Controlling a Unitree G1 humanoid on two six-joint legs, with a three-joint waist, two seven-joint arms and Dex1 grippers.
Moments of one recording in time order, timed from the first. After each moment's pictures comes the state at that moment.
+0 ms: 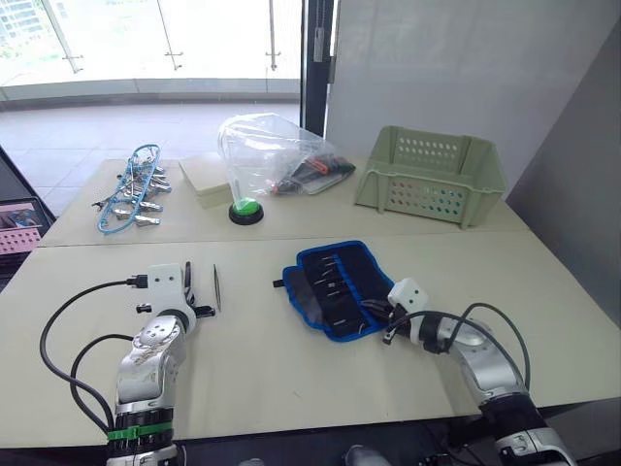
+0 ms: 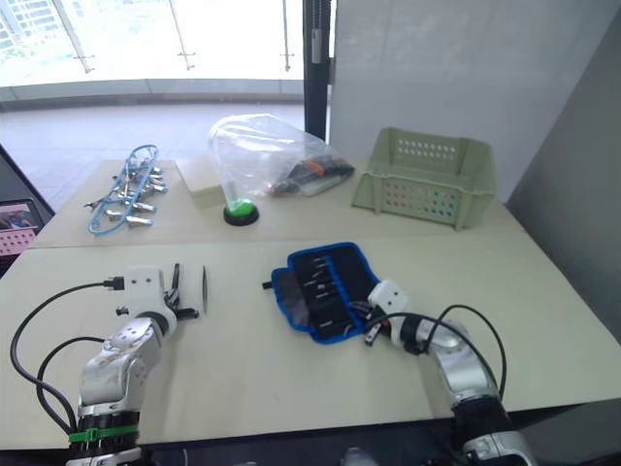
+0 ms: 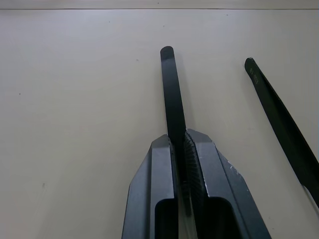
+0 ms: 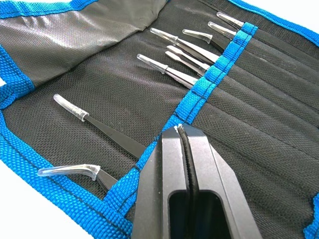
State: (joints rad) left arm -0.24 0.25 0.29 -0.11 -0.16 0.69 0.01; right arm -0.32 -0.43 0.11 0.29 0.09 0.02 0.85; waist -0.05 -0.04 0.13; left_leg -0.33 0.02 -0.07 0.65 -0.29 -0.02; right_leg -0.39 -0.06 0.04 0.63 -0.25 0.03
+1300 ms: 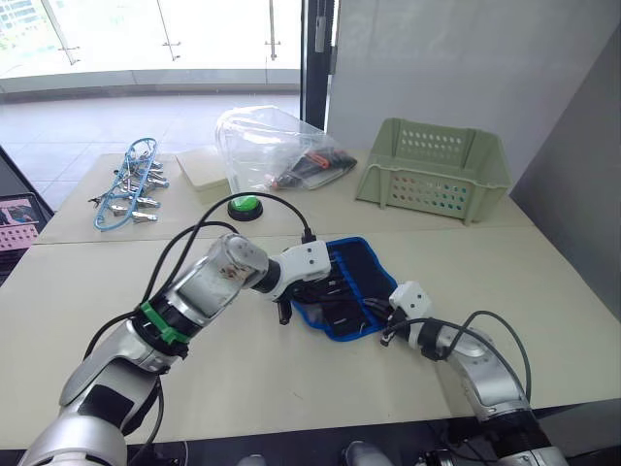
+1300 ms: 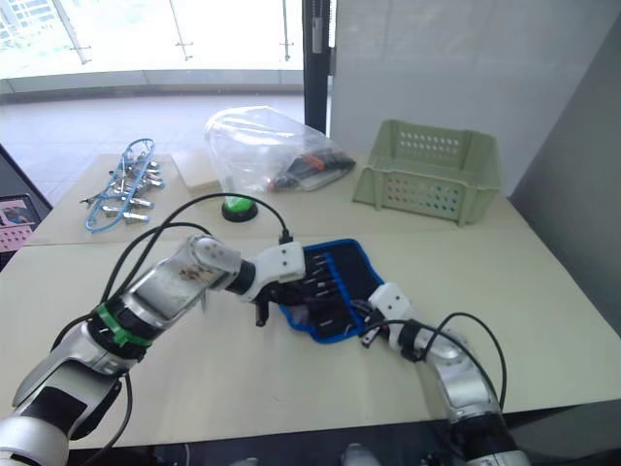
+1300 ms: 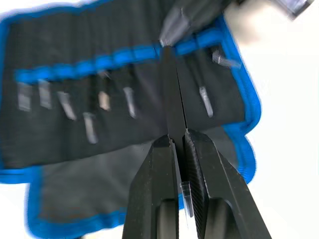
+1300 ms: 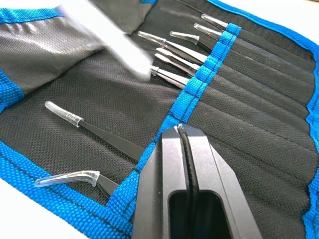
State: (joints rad) left arm -0.89 0.58 -0.62 -0.02 -0.11 0.84 -1.04; right arm -0.22 -0.41 0.10 0.15 0.09 0.05 0.72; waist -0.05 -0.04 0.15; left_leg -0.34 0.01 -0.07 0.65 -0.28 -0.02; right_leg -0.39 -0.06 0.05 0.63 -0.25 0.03
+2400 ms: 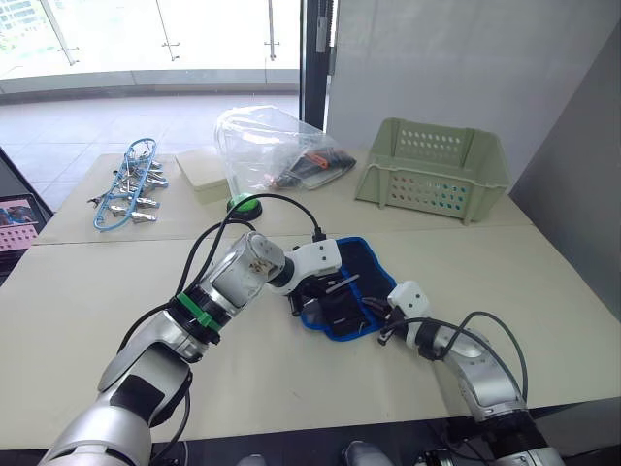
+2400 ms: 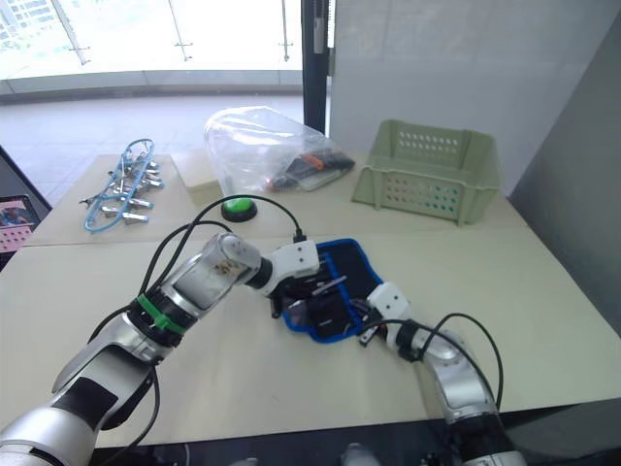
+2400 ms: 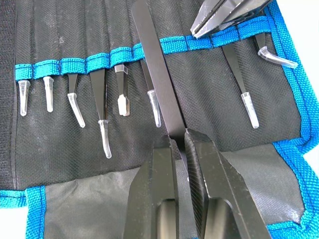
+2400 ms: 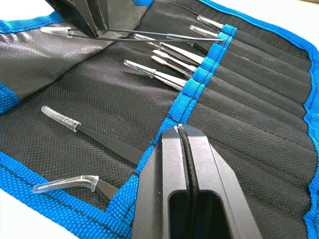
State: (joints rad) left arm -0.95 0.47 -0.60 0.16 0.02 0.77 -1.06; right arm -0.23 -0.40 0.11 0.15 0.09 0.05 0.70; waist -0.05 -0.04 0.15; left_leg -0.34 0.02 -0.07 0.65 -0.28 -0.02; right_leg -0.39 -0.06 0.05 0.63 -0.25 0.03
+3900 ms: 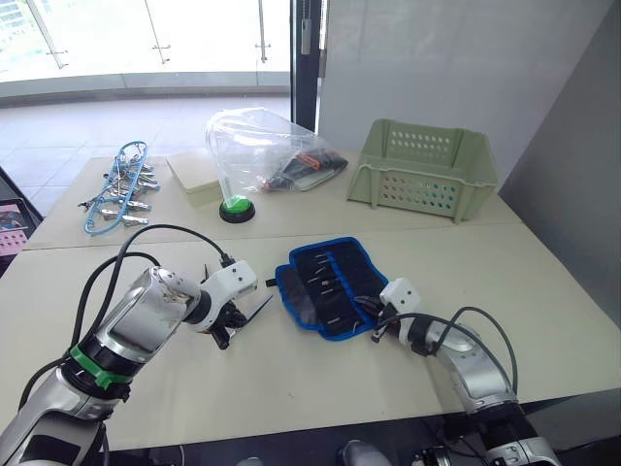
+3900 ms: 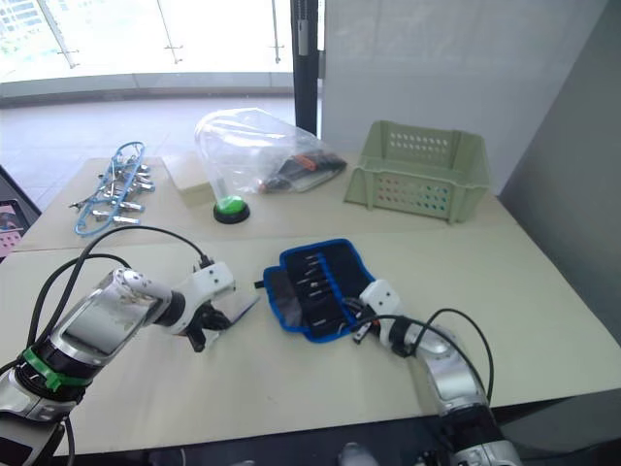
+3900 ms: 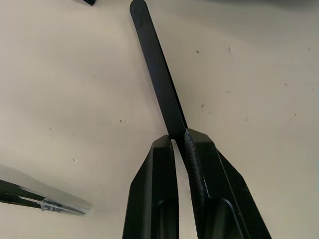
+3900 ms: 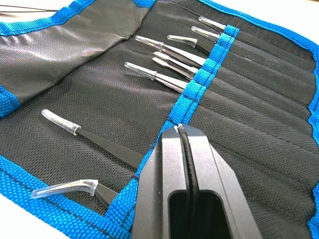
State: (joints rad) left arm -0.59 0.82 -0.35 -0.30 -0.09 1.27 -0.98; right arm -0.28 -0.38 0.13 0.21 0.09 0.05 0.73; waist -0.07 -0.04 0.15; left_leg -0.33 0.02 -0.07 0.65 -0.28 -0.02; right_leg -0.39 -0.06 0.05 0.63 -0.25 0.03
